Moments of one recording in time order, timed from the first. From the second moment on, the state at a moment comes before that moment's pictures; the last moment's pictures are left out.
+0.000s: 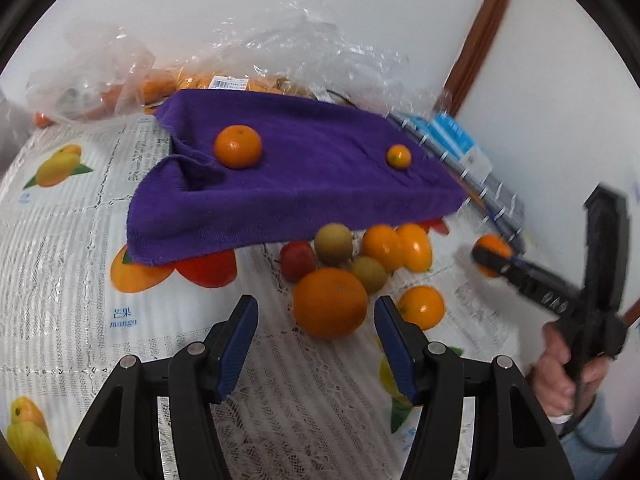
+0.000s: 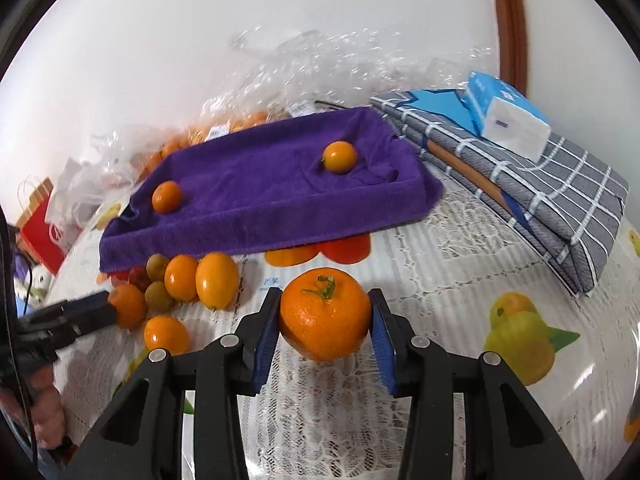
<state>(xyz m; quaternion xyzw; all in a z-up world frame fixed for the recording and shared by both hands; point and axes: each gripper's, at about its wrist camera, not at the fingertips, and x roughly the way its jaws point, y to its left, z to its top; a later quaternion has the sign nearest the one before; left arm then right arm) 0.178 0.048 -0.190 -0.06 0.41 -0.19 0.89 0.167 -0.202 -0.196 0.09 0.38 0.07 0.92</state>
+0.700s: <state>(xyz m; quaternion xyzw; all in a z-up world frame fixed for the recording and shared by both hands) 0.170 0.066 -0.180 -0.11 0.37 -0.20 0.90 0.160 -0.204 -0.192 0.09 0.36 0.08 0.92</state>
